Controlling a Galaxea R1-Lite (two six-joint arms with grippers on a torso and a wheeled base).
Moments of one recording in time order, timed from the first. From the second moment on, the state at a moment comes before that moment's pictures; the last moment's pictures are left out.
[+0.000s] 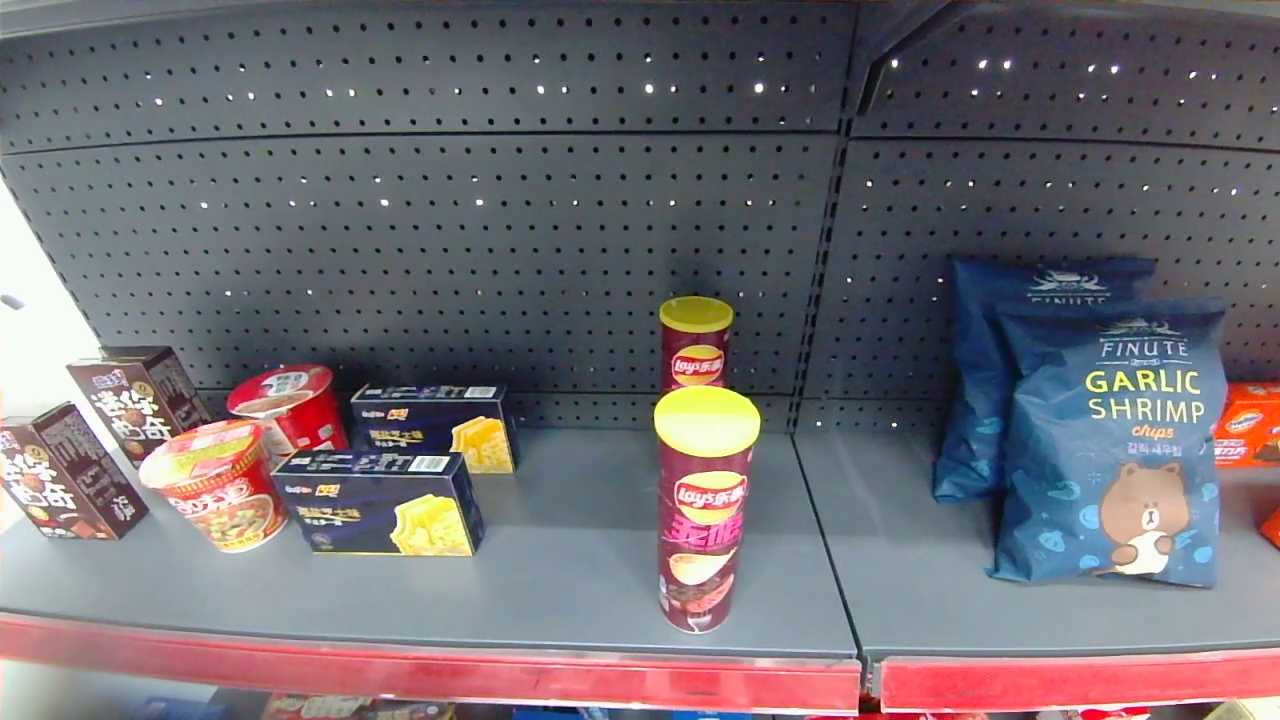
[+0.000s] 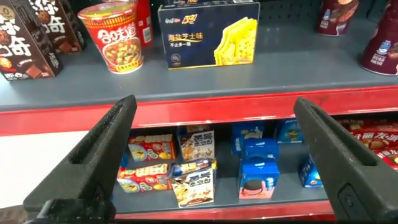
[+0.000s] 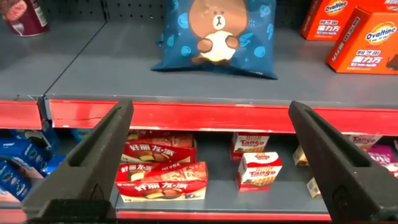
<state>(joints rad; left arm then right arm) 0.01 0.03 -0.03 0.01 -0.09 0.03 0.20 0.09 0.00 -0.07 -0.25 -0.04</state>
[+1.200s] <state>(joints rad) 0.01 0.03 -0.04 0.01 -0.11 -0.03 0.21 0.09 0.00 -0.07 -0.23 -0.05</state>
